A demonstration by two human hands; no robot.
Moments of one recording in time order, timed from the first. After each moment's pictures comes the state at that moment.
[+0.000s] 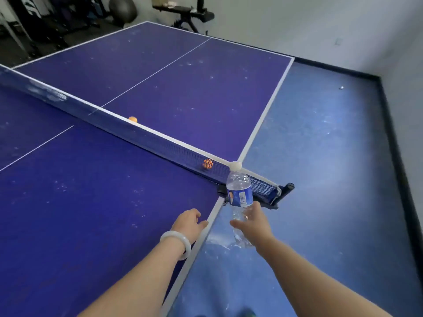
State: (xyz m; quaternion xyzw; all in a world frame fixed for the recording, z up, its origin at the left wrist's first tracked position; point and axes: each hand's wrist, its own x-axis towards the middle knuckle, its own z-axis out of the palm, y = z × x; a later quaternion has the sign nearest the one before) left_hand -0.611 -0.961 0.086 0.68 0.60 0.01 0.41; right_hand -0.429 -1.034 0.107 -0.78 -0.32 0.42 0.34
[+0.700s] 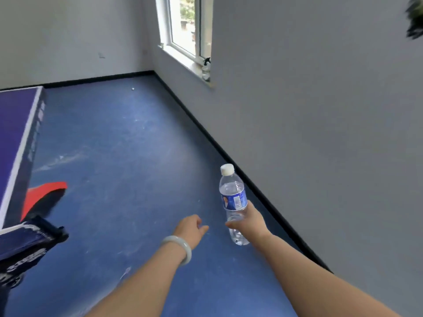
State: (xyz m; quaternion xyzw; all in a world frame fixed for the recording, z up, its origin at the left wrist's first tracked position) left_hand -0.244 -1.324 0.116 0.90 0.21 -0.14 0.35; right_hand -0.194 -1.507 0.157 -0.84 0.01 0.20 0.51
